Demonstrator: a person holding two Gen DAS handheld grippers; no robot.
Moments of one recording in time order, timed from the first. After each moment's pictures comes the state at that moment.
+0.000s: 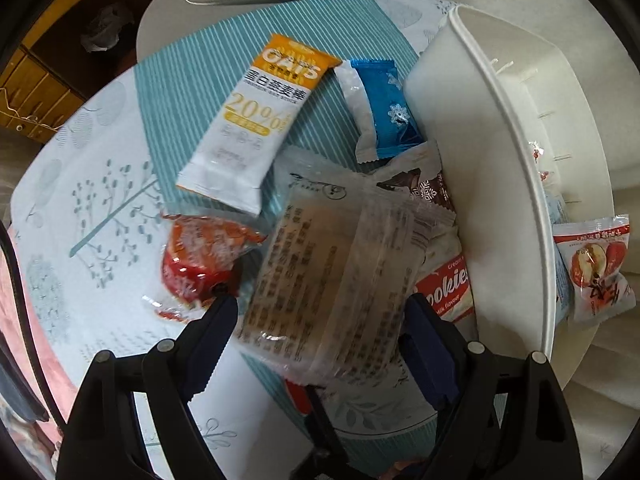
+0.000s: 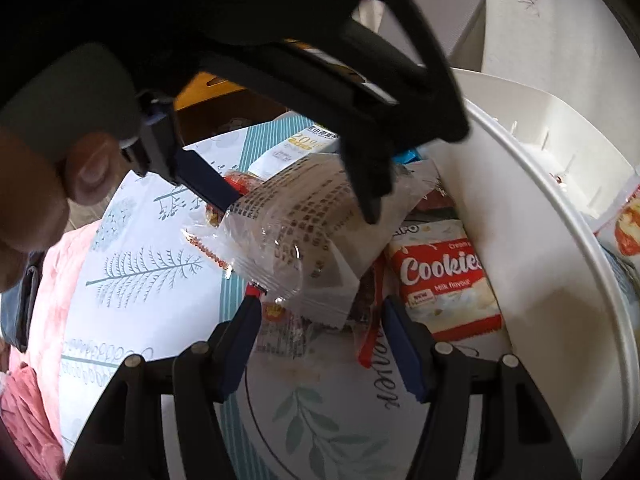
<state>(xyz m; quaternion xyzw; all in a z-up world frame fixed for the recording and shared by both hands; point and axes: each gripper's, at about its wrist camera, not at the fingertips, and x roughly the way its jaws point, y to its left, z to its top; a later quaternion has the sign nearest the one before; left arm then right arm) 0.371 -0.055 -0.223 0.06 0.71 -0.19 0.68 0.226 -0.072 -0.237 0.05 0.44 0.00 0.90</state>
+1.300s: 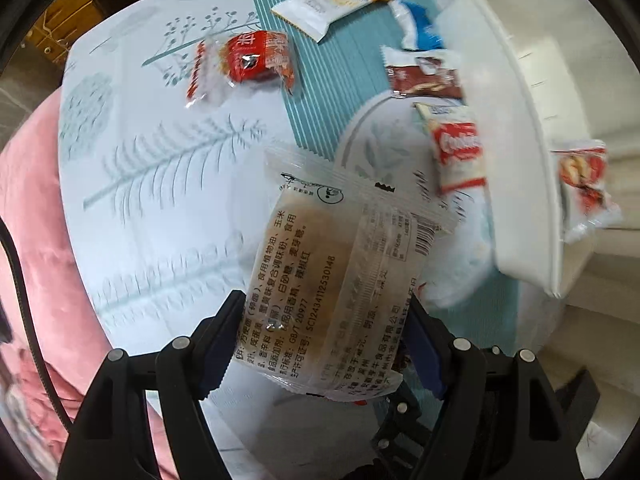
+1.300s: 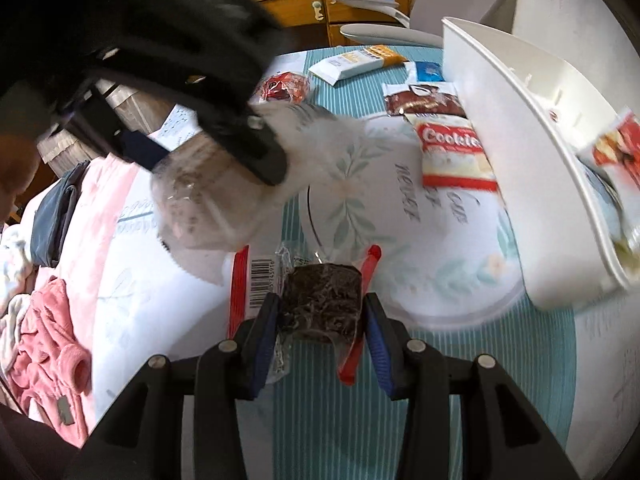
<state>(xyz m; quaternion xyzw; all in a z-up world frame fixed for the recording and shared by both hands) 0.233 0.060 -0.194 -0.02 0.72 -0.16 0.67 0.121 -0.063 -0.213 0.03 0.53 0.07 0.84</state>
